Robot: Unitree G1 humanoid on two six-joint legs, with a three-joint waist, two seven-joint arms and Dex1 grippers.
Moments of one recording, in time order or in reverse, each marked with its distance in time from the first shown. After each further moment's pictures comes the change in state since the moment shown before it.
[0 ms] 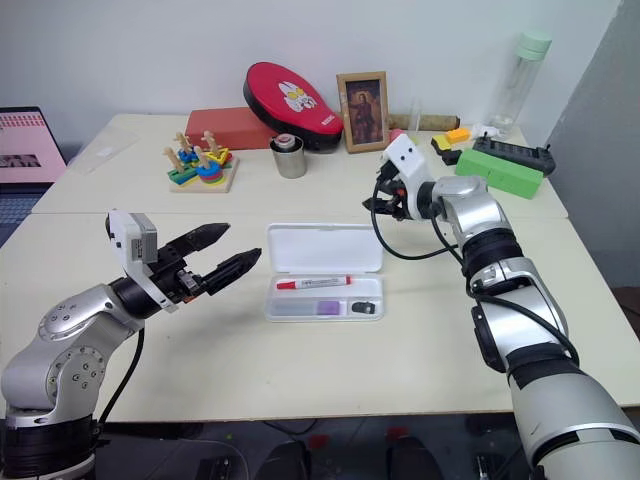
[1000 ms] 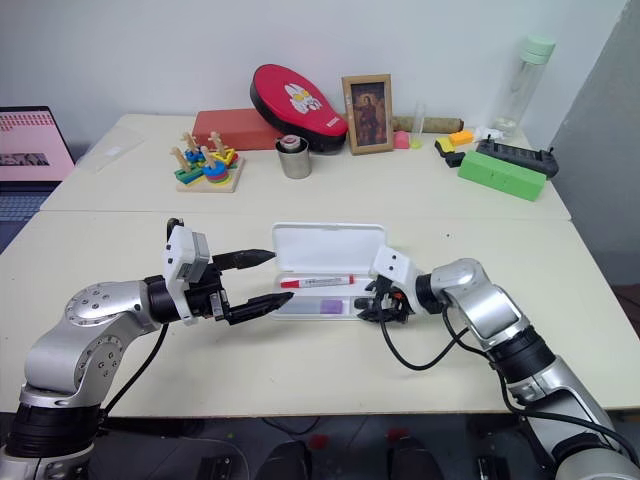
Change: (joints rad) left arm -0.068 0.093 -0.187 0.053 0.125 -0.044 -0.273; right arm 0.590 -0.208 0.214 -0.983 0.101 0.350 0.183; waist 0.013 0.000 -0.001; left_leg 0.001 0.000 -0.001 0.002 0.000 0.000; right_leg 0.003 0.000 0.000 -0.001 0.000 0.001
